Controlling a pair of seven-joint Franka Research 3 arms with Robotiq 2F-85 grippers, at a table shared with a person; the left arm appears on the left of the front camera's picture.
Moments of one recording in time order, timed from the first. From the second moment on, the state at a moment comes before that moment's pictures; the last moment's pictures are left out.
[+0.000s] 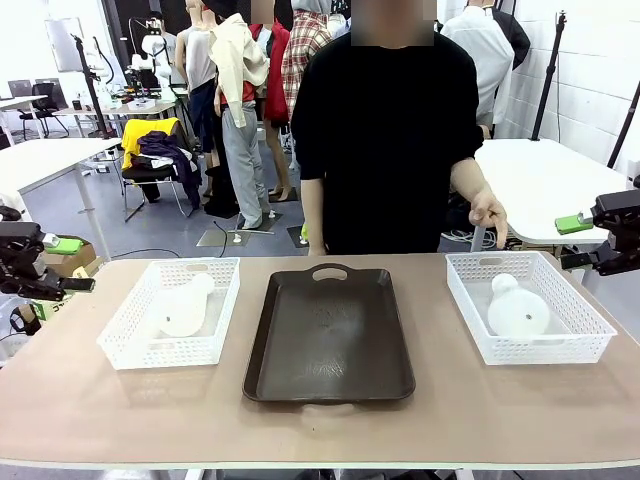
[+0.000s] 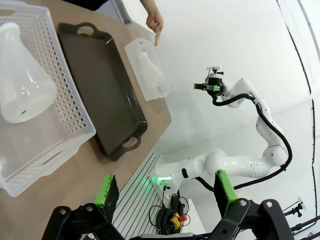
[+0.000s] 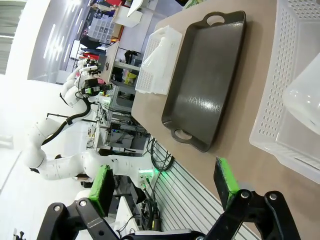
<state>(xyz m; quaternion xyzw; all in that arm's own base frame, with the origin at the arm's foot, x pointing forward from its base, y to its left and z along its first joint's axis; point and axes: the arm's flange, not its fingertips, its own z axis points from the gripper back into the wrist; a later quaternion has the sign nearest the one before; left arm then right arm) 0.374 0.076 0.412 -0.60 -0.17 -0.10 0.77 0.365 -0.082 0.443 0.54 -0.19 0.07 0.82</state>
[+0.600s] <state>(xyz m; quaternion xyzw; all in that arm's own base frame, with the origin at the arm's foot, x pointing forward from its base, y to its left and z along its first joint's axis) 0.374 0.076 0.412 -0.60 -0.17 -0.10 0.77 0.365 -0.082 0.443 0.54 -0.19 0.07 0.82</state>
